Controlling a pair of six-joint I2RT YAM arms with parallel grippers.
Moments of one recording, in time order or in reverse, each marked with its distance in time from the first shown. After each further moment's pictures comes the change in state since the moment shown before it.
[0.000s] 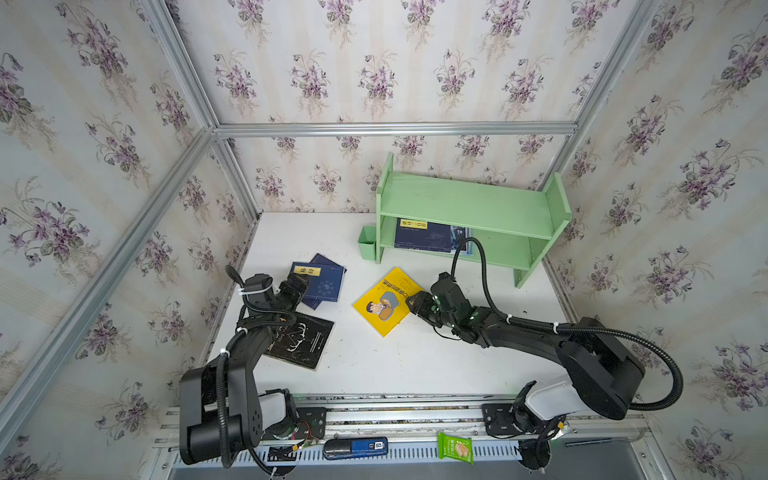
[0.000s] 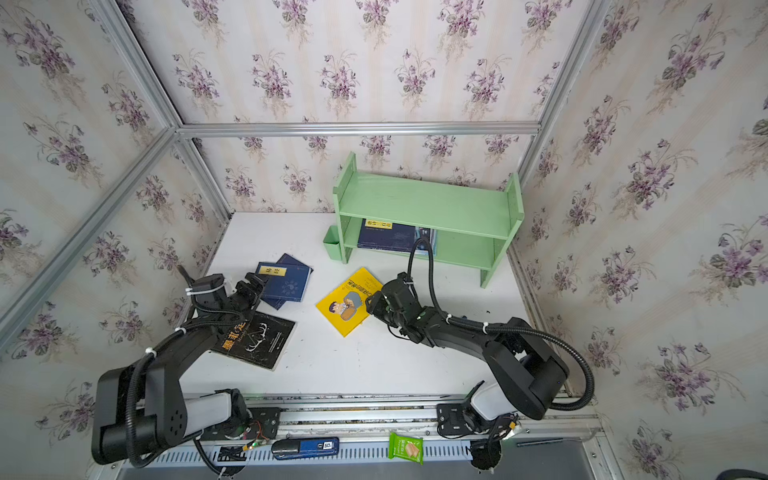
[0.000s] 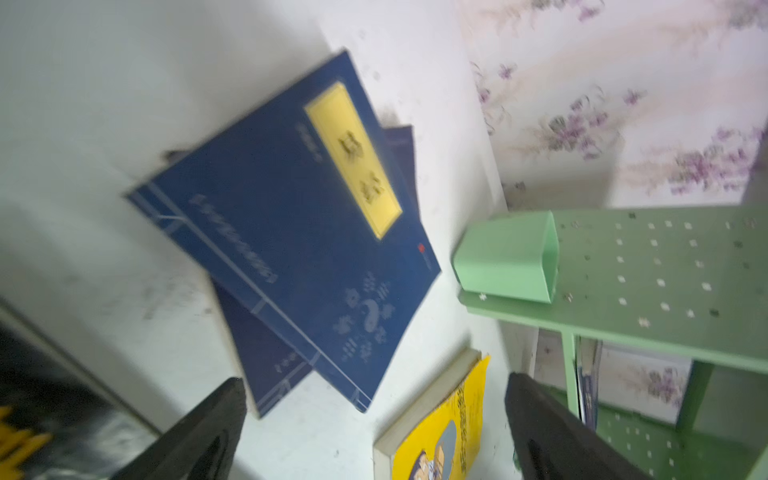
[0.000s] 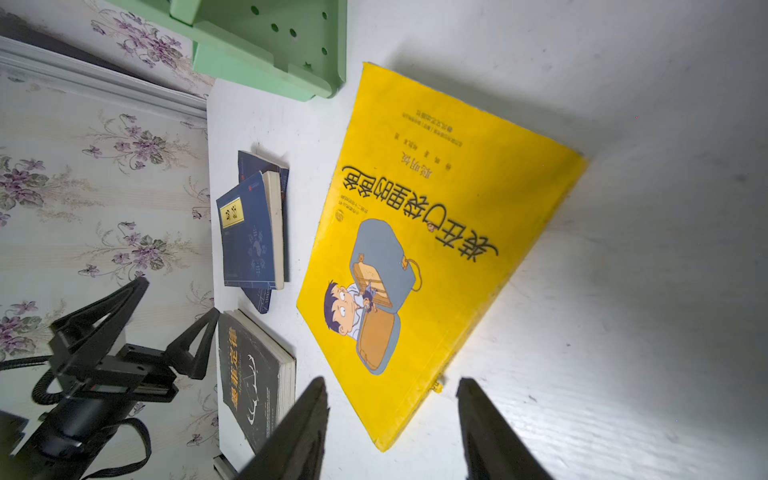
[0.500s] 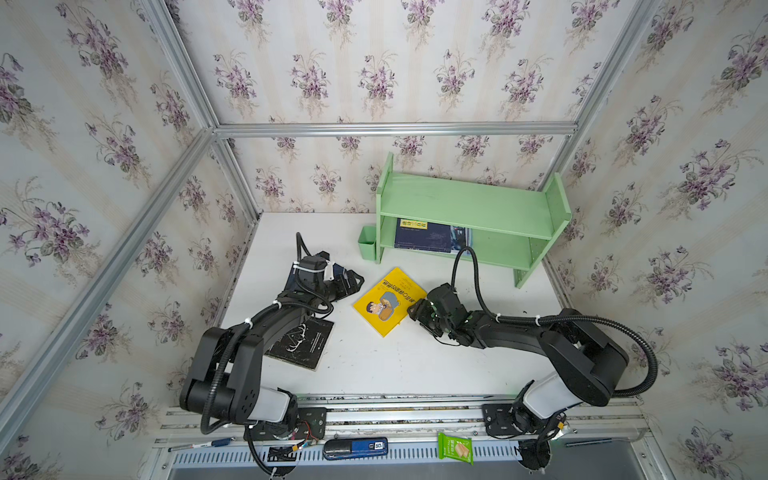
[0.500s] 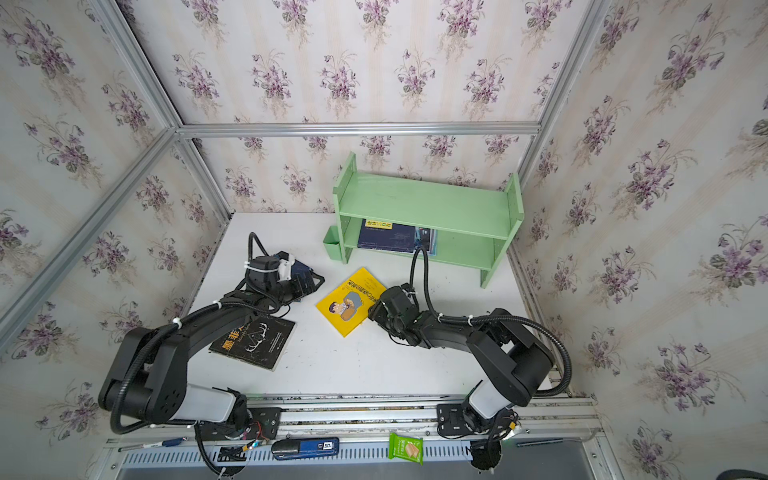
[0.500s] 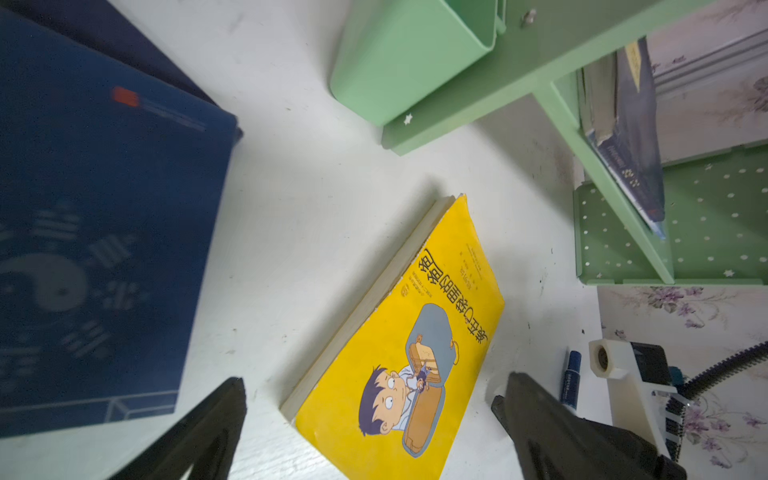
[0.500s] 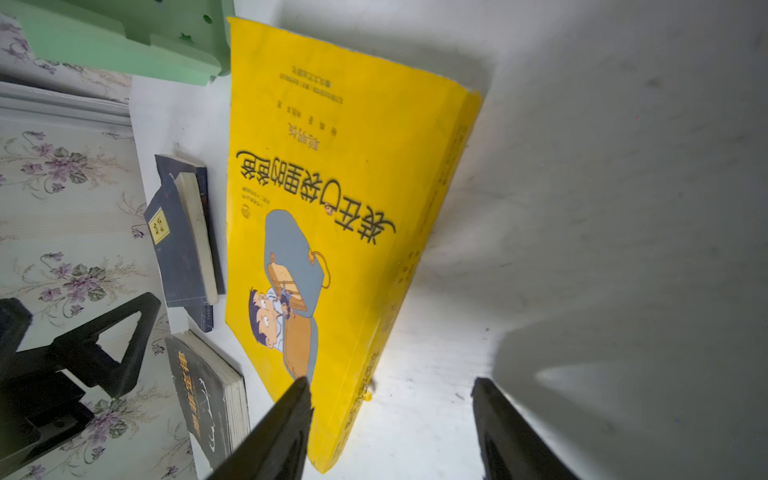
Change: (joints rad) left arm -0.392 0.242 0.225 -0.105 -0.078 0.249; right arm 0.000 0.103 -0.044 0.040 0.004 0.103
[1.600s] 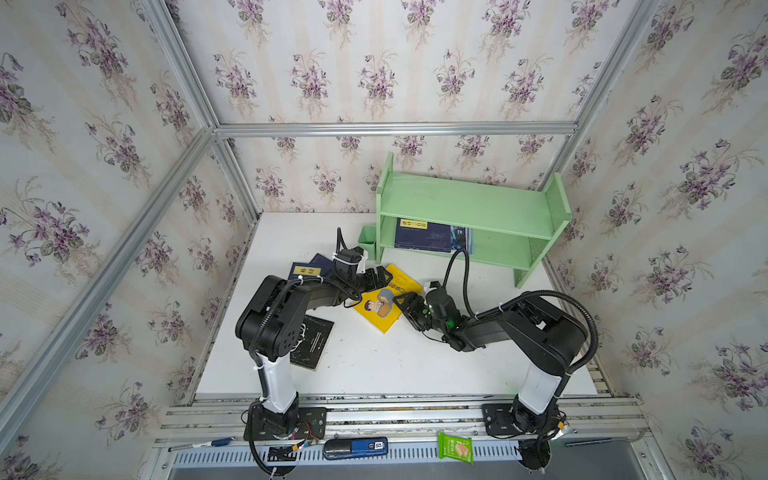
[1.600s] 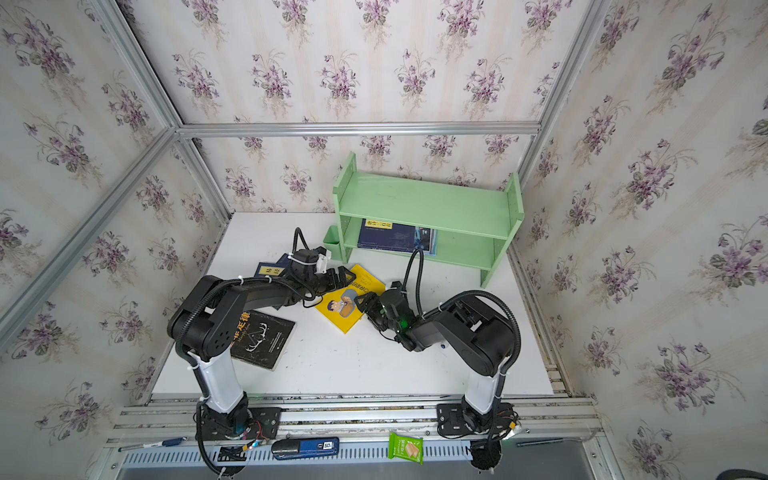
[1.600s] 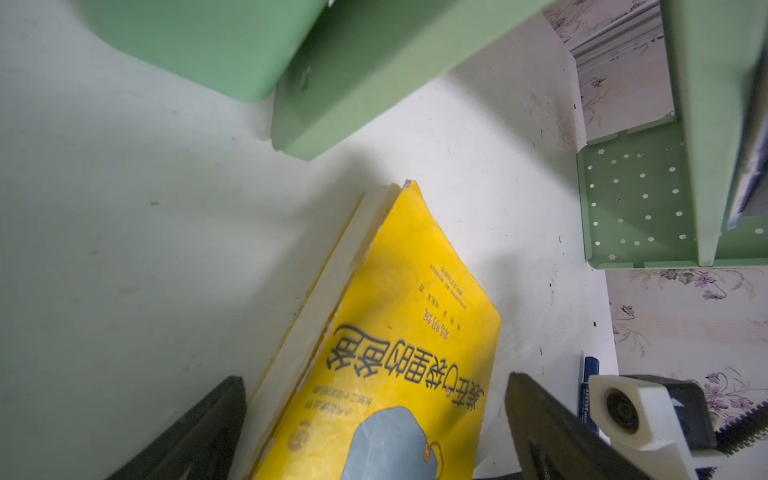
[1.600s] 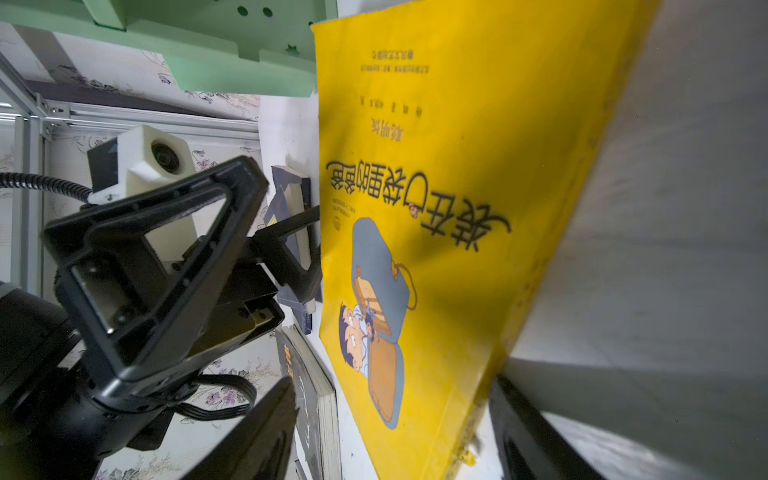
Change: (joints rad) left arm -0.148 0.396 0.197 0.233 0.031 -0.057; right arm 0.001 0.236 -0.040 0.586 -0.122 0.106
